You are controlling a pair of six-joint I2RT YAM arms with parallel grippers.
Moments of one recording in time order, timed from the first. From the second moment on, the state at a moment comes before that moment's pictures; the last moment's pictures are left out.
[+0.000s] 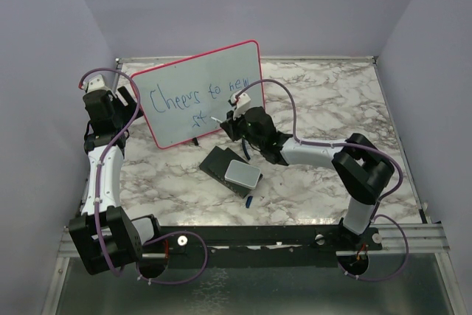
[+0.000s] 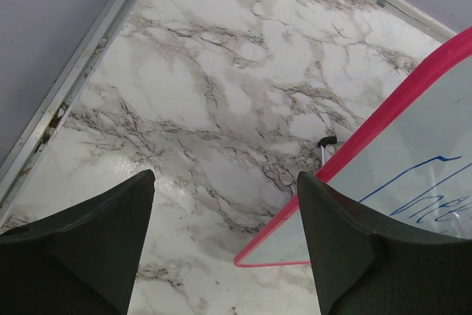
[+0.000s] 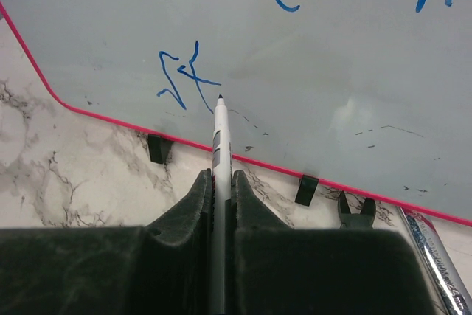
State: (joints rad) left arm 0.28 1.15 0.89 -0.17 0.06 -0.29; right arm 0.85 1.80 1.04 0.49 0.08 0.14
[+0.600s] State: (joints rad) left arm 0.28 1.15 0.89 -0.17 0.06 -0.29; right arm 0.83 1.81 1.06 0.49 0.11 0.14
